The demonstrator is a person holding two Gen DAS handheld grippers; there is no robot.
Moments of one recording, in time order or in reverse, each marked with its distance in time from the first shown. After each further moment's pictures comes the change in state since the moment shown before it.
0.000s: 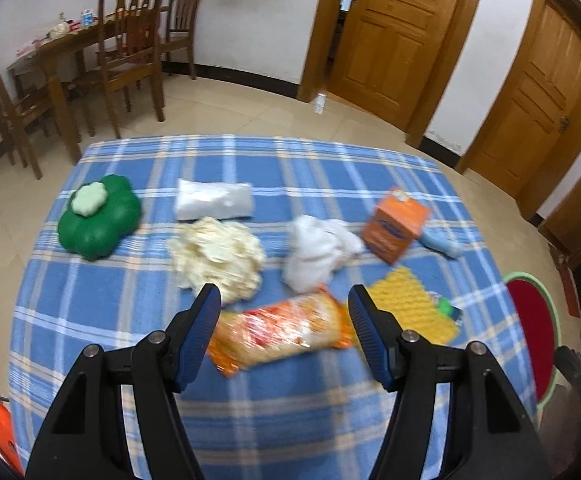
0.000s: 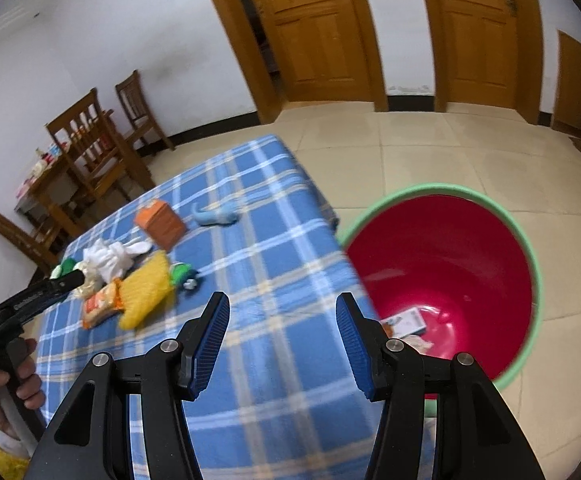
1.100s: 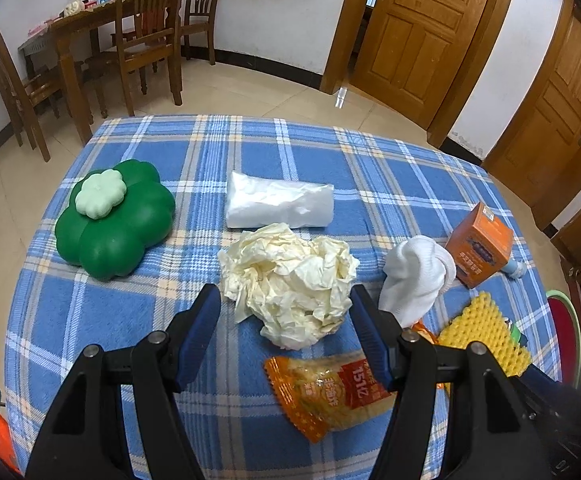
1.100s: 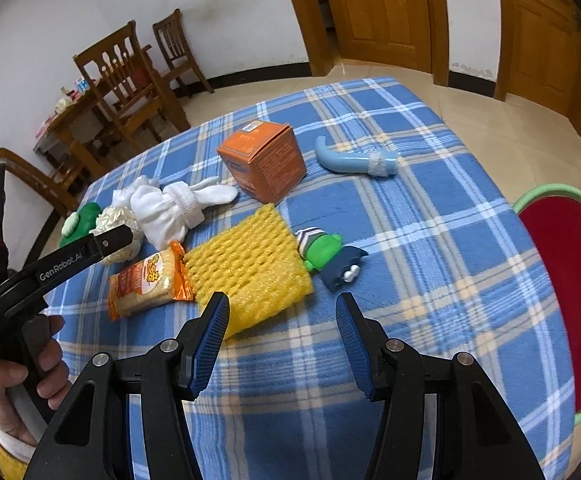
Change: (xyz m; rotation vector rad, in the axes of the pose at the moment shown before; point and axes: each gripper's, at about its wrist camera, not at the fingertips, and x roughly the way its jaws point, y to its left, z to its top) left arm 0.047 0.051 0.012 -0.049 0.041 0.020; right arm 0.093 0.116 -0.008 -0.121 0.172 0.073
